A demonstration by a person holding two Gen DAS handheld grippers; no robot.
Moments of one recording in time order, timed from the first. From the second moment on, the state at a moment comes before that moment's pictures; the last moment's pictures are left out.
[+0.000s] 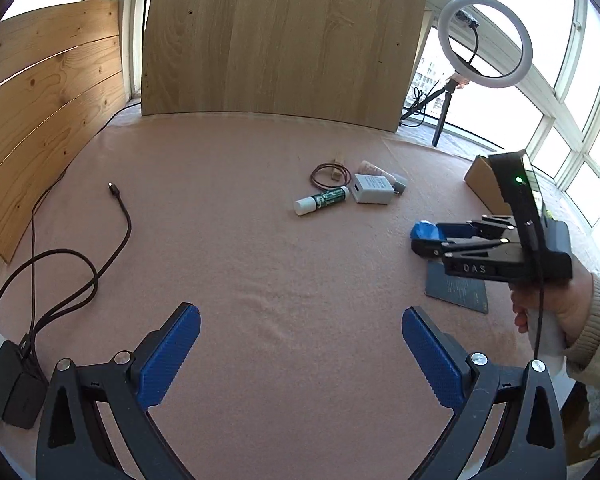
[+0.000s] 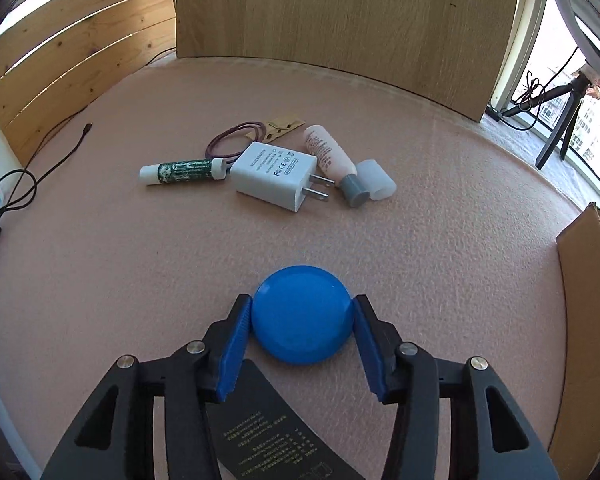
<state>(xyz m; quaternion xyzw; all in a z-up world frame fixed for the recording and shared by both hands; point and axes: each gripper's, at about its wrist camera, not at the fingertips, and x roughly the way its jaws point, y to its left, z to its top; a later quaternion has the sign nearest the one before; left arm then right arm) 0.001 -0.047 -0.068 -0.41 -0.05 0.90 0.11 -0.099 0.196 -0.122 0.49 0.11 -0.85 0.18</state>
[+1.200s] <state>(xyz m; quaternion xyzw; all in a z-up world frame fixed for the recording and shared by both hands) -0.008 0.013 -0.123 -0.47 0.00 0.88 0.11 -0.027 0.255 -0.118 0.47 0.04 -0.86 0.18</state>
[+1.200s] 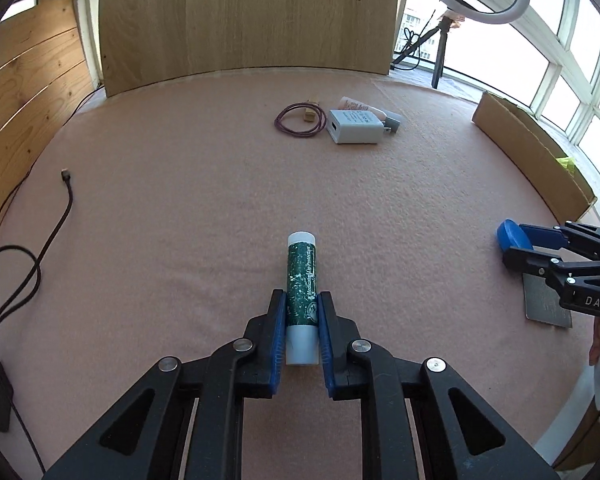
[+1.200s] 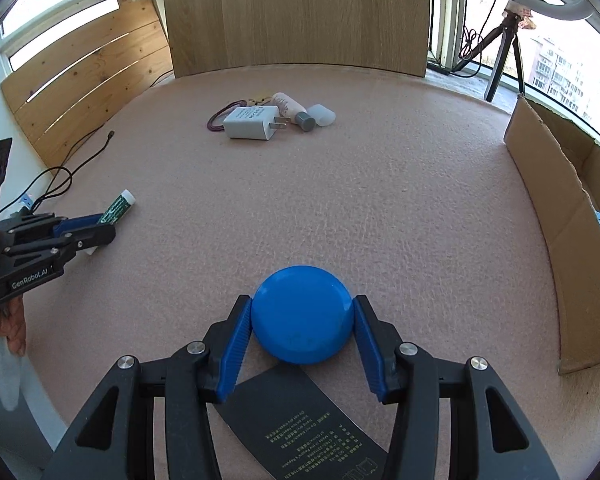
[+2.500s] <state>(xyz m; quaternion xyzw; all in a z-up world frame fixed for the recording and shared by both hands) 0.003 0.115 -0.021 -0.40 0.00 0.91 0.12 -0.026 0.296 -0.041 0.38 0.01 -0.90 0.21</state>
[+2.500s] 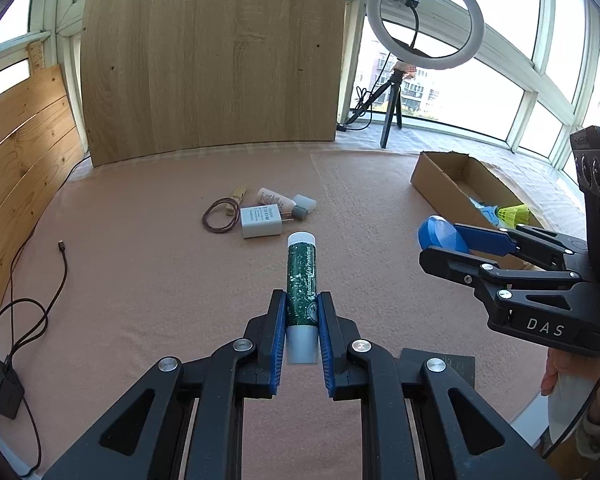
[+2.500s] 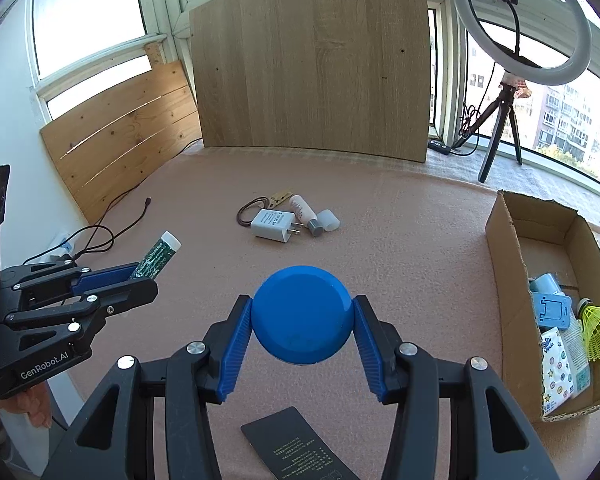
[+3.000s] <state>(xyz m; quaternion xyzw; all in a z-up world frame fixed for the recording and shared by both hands) -0.031 0.256 -0.005 -0.39 0.04 0.90 0.19 -0.033 0.440 -0.035 0.37 -0.02 -0.92 0.13</state>
